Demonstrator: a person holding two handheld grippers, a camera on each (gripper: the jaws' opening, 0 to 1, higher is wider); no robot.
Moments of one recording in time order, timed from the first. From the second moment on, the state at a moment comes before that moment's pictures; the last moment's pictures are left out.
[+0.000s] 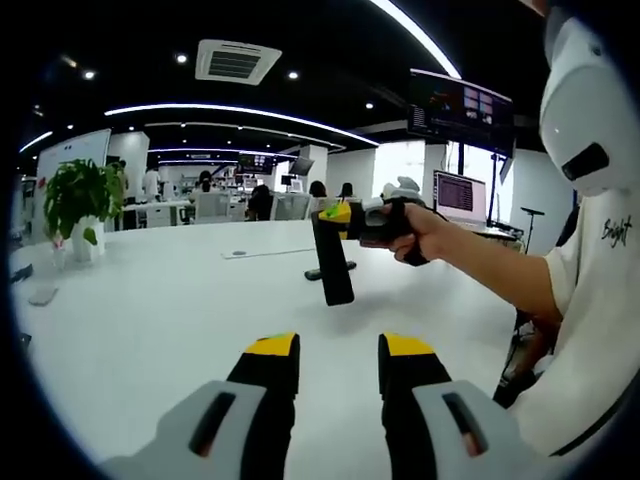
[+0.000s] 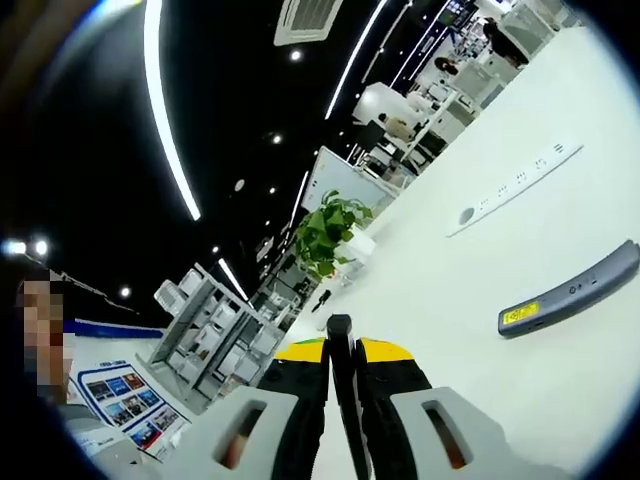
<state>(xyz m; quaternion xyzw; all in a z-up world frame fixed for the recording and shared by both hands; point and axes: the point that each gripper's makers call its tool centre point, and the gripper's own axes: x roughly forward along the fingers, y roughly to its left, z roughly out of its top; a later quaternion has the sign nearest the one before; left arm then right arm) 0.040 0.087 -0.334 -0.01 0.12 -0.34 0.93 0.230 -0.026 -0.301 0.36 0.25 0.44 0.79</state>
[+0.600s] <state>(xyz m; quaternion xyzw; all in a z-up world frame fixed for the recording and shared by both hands) 0.043 0.094 -0.341 0.00 0.12 -0.32 0.94 0.235 -0.028 -0.315 0.37 0.27 0.43 0.78</state>
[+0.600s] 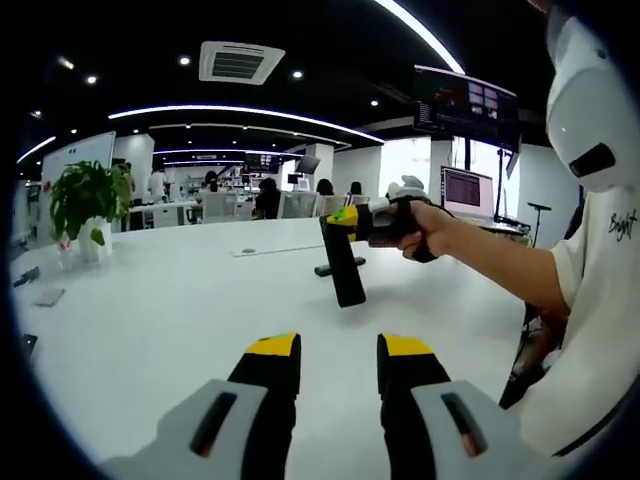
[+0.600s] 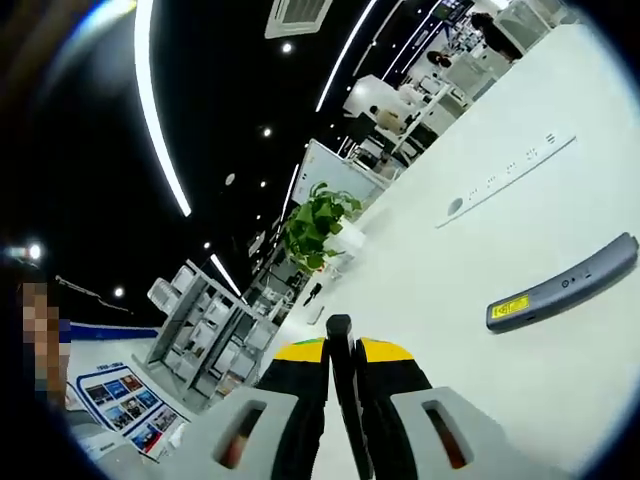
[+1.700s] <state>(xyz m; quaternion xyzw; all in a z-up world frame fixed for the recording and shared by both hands) 0.040 0.088 -0.339 0.02 0.11 -0.33 0.94 0.232 -0.018 -0.319 0.30 0.28 0.43 0.81</state>
